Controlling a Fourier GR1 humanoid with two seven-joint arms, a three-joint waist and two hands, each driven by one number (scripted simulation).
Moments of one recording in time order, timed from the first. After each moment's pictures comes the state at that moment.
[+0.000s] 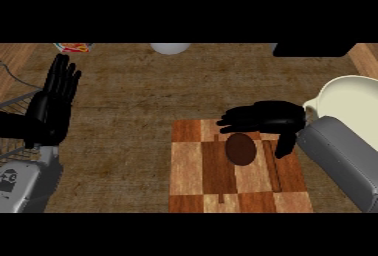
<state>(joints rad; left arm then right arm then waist) -0.29 0.36 -0.05 -1.50 0.30 0.24 -0.01 -0.71 -0.53 0.67 -1.01 0.60 0.27 -0.90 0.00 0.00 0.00</state>
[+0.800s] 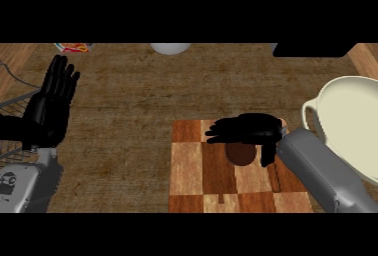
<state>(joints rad) -0.27 0.31 0.01 -1.52 0.25 0.18 0.01 -0.65 -0.35 0.58 -0.90 0.84 0.22 -0.89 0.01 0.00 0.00</state>
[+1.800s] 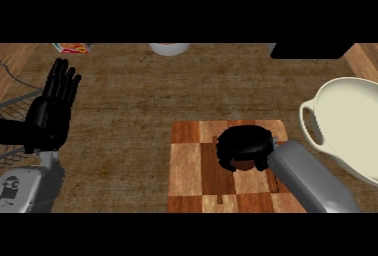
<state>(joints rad) -0.25 0.27 0.03 -1.53 0.21 0.16 0.01 -0.57 -0.30 0.57 -1.00 1.00 0.13 -1.00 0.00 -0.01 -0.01</state>
